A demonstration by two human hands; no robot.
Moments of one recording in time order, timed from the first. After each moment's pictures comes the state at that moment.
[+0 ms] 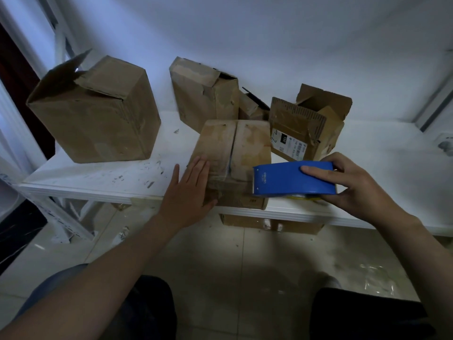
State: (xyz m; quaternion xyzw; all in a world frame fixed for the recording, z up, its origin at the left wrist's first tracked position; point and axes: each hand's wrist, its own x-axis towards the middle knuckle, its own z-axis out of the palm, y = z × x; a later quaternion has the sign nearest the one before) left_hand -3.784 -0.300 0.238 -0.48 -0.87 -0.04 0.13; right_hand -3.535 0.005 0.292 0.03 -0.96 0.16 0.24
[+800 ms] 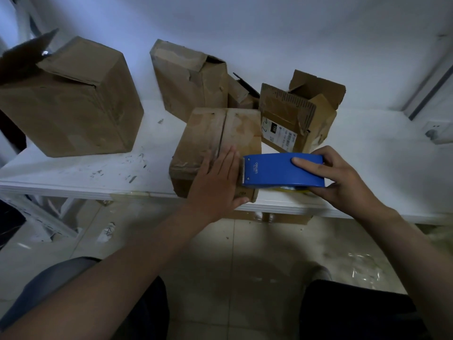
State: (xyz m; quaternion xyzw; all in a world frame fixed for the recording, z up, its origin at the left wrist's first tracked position) left_hand -3.740 -0.221 0.240 -0.54 -0.83 0.03 0.17; right_hand -3.541 0.012 0.269 0.01 -0.95 0.20 0.24
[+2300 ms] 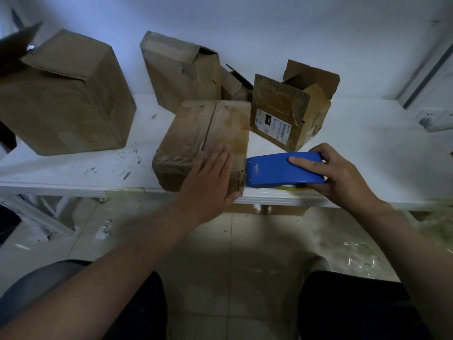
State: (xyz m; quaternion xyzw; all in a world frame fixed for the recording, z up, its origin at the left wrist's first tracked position) left_hand -3.731 -0.237 0.242 -0.56 -0.82 -0.01 0.14; right_hand -3.528 0.013 0.259 -0.01 -0.96 0.11 0.25
